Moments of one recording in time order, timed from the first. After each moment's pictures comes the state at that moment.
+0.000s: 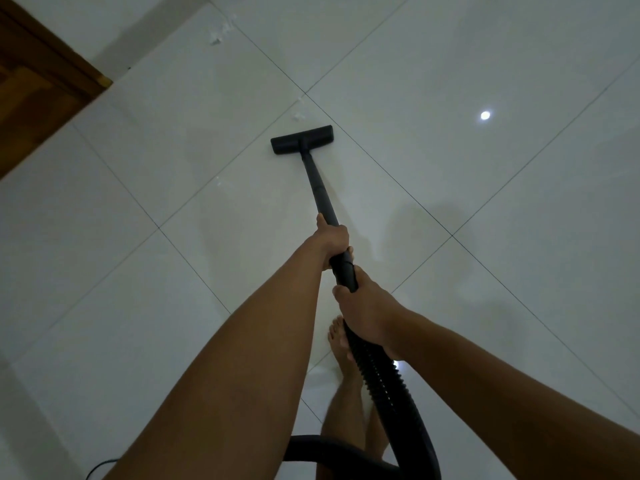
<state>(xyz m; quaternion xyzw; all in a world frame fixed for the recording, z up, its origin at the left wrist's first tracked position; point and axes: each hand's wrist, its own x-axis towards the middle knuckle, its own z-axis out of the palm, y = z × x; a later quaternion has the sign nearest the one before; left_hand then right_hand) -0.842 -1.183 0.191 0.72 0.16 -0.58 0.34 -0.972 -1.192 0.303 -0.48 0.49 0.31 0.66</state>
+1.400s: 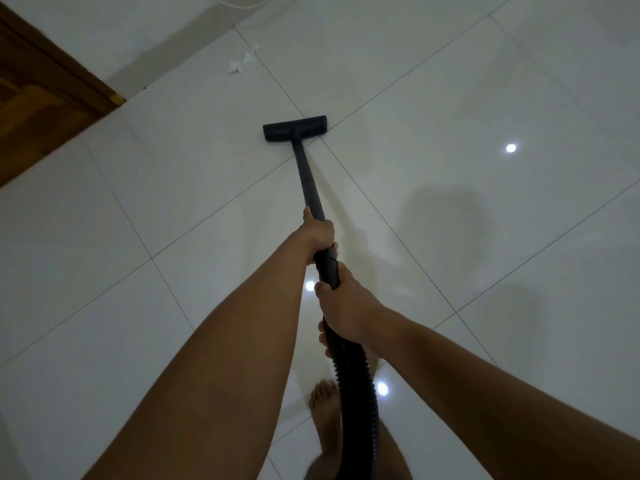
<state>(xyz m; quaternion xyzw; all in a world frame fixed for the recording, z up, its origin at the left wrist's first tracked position) -0.670 -1.304 0.168 0.74 0.17 -0.54 0.36 -0.805 -1.328 0.264 -0.49 0.44 0.33 0.67</state>
